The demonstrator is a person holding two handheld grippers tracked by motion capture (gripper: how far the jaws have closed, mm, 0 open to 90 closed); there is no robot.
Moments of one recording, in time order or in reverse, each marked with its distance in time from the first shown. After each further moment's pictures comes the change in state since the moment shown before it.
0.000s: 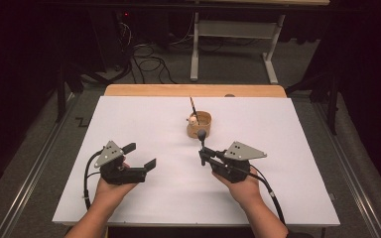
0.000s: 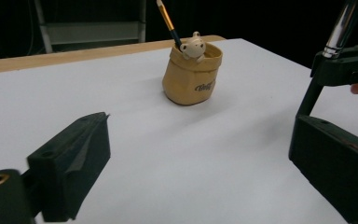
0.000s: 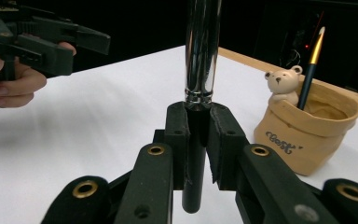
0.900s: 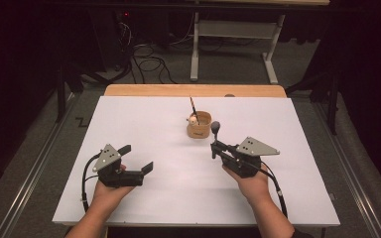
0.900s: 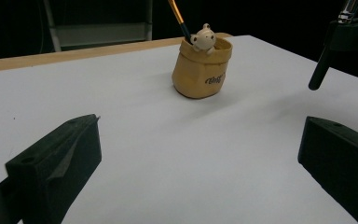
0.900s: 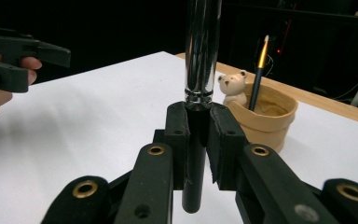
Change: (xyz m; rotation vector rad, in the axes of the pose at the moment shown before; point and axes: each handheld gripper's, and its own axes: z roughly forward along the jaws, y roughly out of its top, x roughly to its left) left arm 0.004 -0.011 -0.002 -0.008 0.010 0.006; right arm -0.023 0.000 -0.017 -0.030 -0.087 0.018
